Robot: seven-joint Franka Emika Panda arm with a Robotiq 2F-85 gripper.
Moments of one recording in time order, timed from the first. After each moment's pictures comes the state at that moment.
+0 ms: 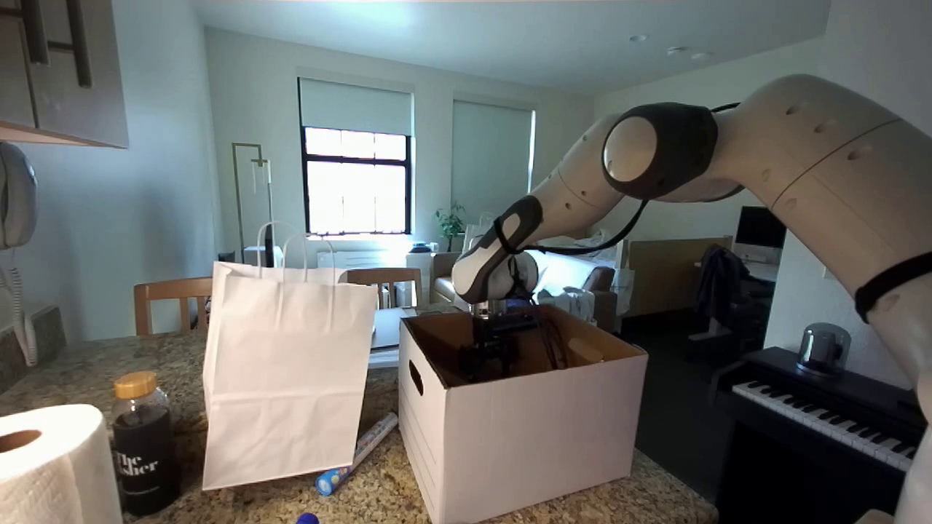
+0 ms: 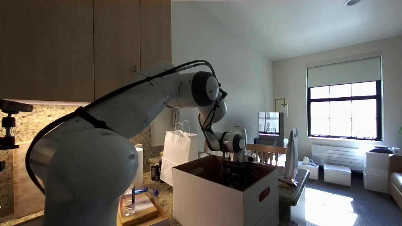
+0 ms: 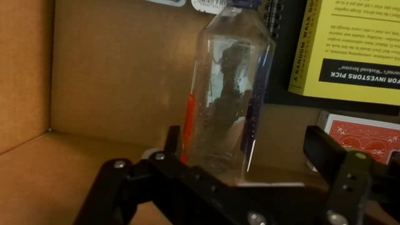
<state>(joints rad) 0.01 0.82 0.03 -1.53 -0.02 2.25 0.02</state>
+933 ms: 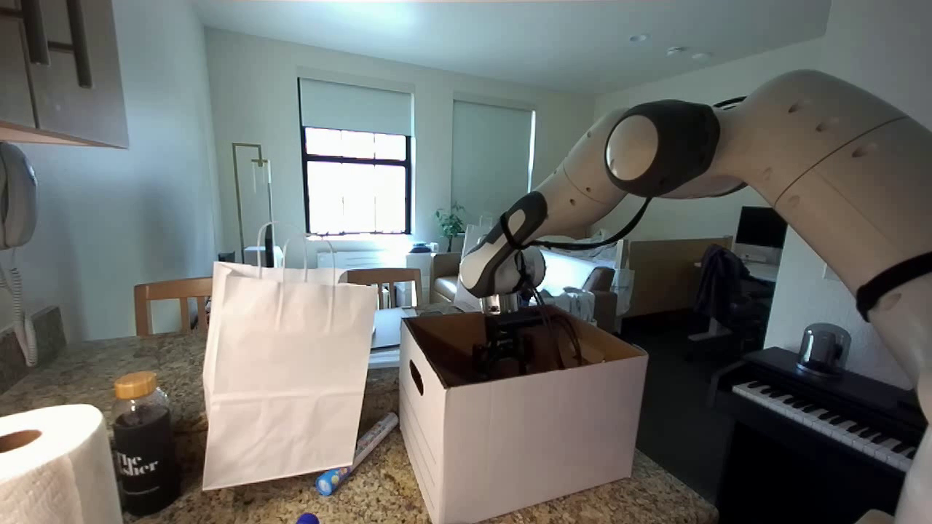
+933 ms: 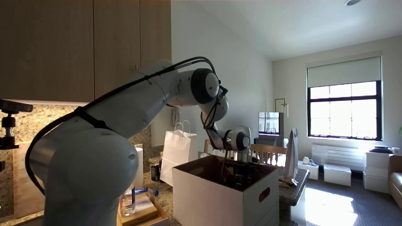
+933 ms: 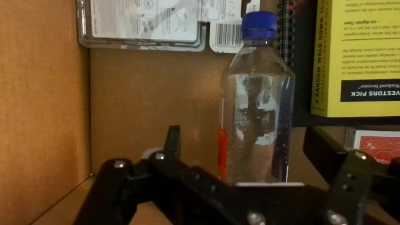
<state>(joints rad) 0.01 0.80 -0.02 -1.53 -0.01 2.13 0.11</state>
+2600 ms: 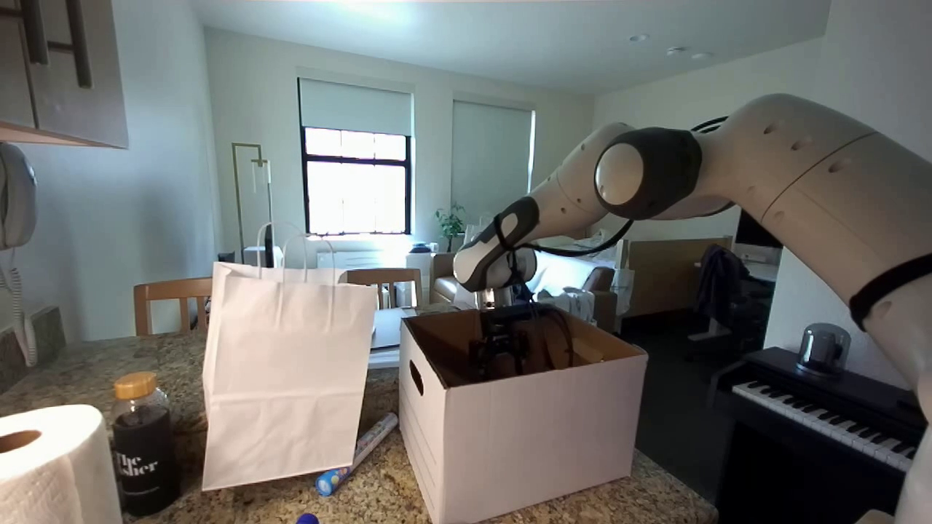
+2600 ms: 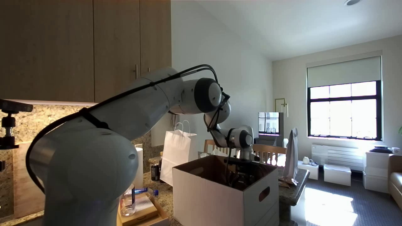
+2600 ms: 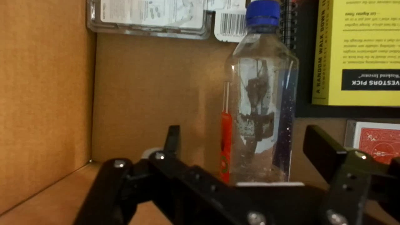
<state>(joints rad) 0.01 0.89 -0.02 -1.35 -0.01 1.99 0.07</state>
